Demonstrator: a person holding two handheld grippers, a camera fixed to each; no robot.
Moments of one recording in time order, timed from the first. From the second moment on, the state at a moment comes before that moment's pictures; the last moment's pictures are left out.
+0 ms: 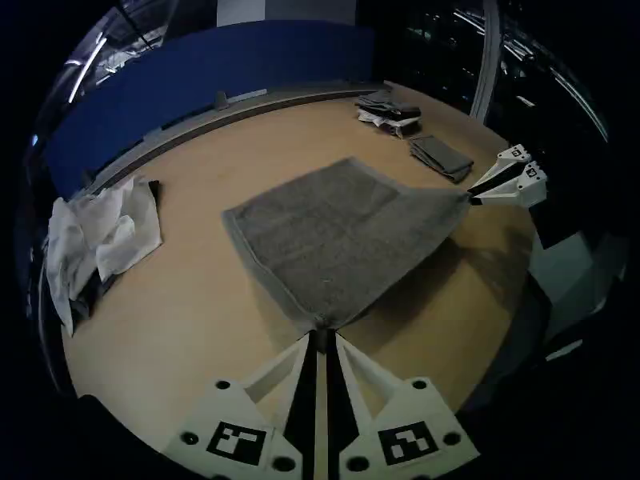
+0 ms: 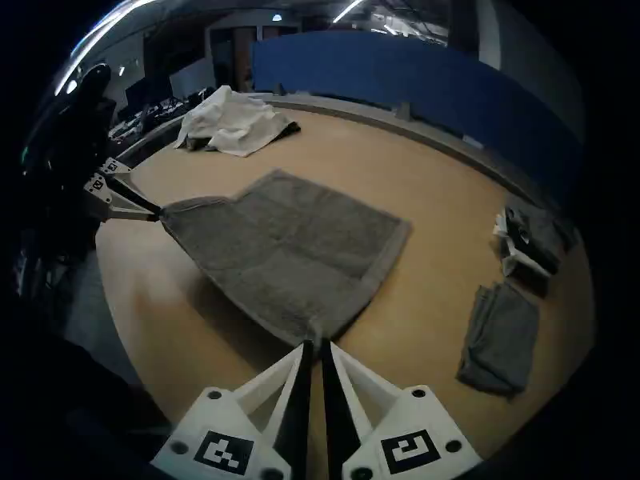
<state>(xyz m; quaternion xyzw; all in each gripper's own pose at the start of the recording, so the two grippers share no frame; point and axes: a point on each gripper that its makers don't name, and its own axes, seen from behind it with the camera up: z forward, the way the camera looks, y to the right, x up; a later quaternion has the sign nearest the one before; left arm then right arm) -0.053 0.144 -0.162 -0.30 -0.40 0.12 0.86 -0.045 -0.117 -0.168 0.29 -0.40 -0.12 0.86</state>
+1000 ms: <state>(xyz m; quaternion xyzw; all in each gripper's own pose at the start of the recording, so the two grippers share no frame) -0.028 0.141 -0.160 -0.28 -0.41 0.09 0.86 -0.009 -0.113 -0.164 0.28 -0.39 -0.10 0.87</state>
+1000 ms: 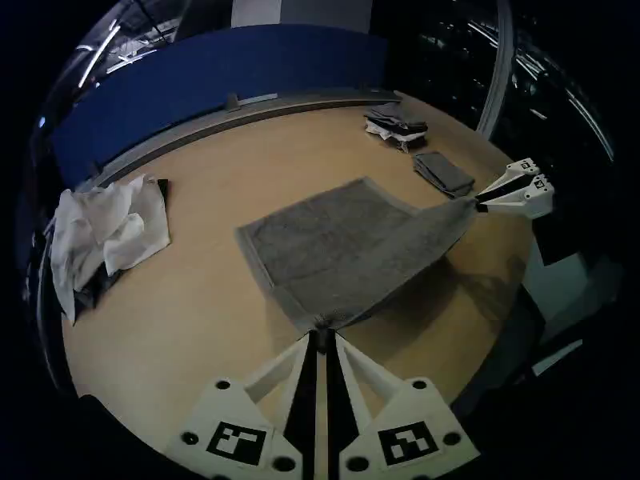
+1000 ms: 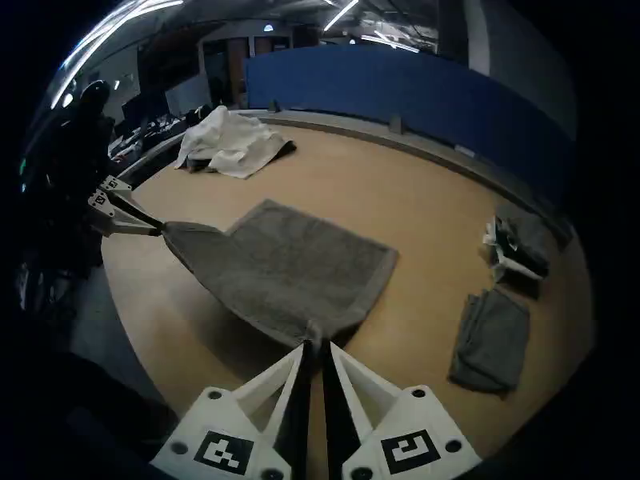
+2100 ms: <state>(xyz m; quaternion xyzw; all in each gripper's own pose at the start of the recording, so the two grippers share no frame) -0.029 0.159 -0.054 -0.22 -0.46 0.02 0.86 -0.036 -0.099 -0.052 0.23 -0.42 -0.09 0.87</state>
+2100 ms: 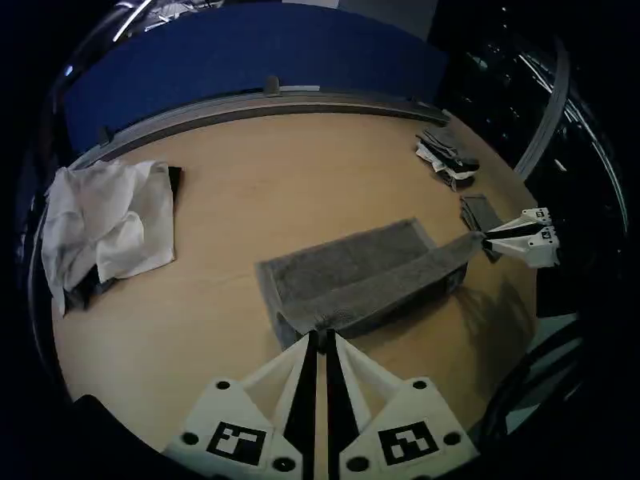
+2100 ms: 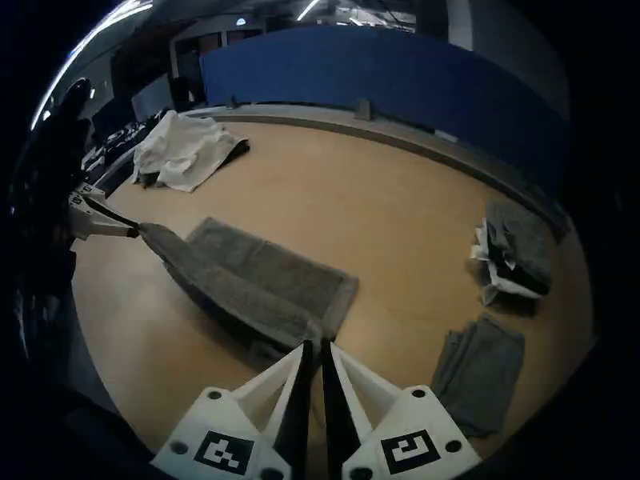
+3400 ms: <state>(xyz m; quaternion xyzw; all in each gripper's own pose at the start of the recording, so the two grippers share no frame) -0.088 0.149 0.006 -0.17 -0.50 0.00 0.85 -0.087 -0.112 0.014 0.21 -0.46 -0.09 0.86</state>
